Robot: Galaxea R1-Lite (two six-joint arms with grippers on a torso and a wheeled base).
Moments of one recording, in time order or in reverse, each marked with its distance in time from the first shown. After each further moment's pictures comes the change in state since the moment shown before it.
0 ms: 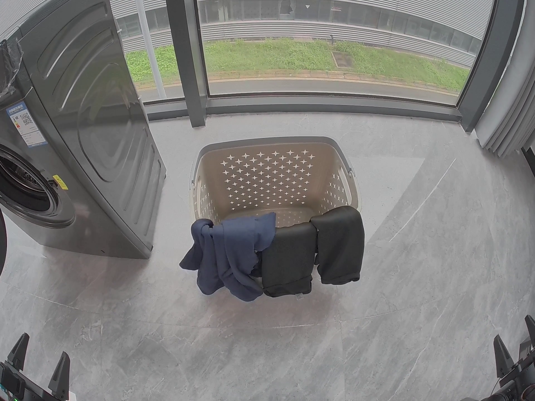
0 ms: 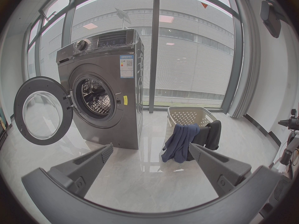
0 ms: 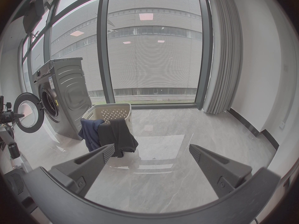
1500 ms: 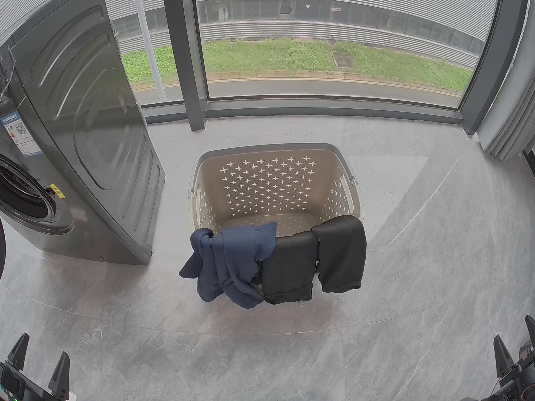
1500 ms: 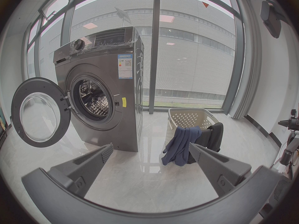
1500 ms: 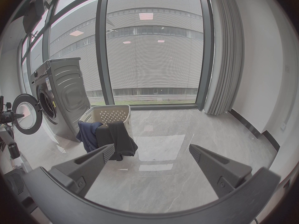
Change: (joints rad) left arm 0.000 0.000 0.000 0.000 0.000 -0.002; right arm 0.000 0.000 0.000 0.000 0.000 0.000
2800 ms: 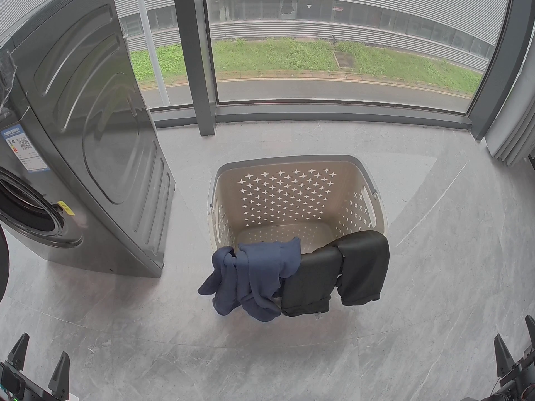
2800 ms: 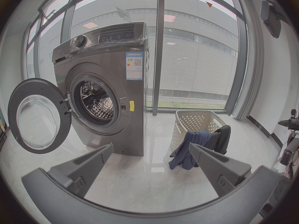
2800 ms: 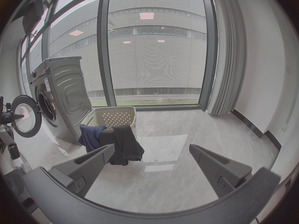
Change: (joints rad) left arm 0.000 0.000 0.000 0.000 0.001 0.000; right arm -0.001 0.000 0.000 0.000 -0.004 0.008
